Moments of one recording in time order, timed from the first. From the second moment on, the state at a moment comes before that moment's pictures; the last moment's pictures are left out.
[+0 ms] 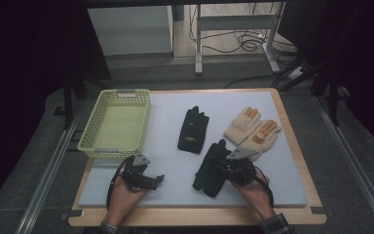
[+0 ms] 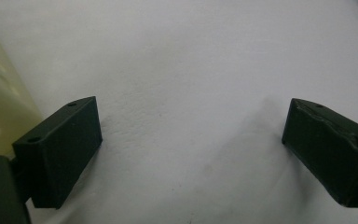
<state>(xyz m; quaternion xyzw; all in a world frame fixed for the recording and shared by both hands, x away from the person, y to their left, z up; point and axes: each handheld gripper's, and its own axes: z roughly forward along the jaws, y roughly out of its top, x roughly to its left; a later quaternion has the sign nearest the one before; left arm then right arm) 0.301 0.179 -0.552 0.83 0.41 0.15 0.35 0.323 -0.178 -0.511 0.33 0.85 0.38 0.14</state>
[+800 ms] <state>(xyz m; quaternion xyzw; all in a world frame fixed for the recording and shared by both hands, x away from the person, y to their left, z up) 0.301 0.179 -0.552 0.83 0.41 0.15 0.35 0.422 -0.134 -0.492 0.33 0.85 0.39 0.15</state>
